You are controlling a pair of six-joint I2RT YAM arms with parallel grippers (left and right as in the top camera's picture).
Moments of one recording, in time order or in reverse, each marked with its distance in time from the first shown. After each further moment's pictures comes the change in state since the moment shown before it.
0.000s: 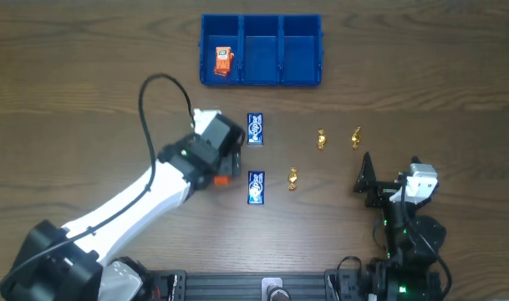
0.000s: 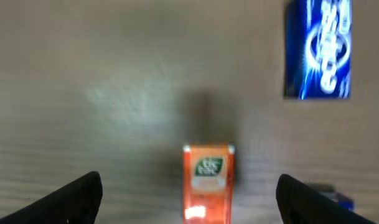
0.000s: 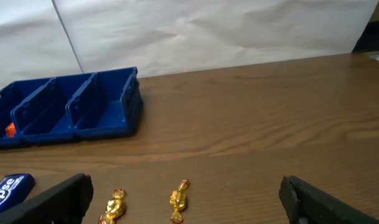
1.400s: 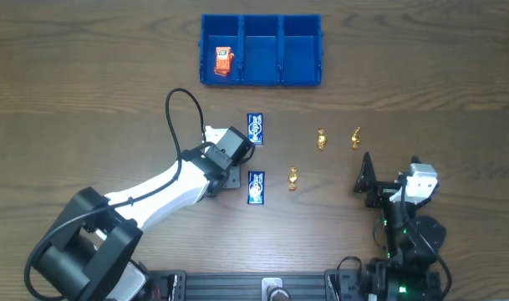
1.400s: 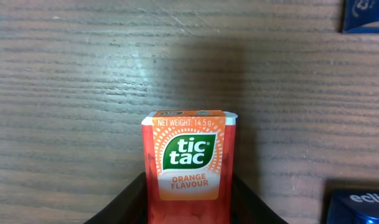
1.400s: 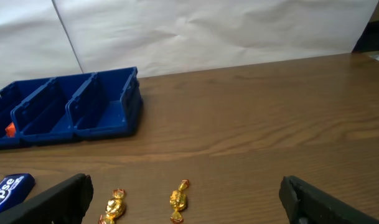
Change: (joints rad) left arm -0.039 0.166 -0.051 0.086 0.051 -0.066; right arm 0.000 0.000 0.000 0.000 0.000 0.000
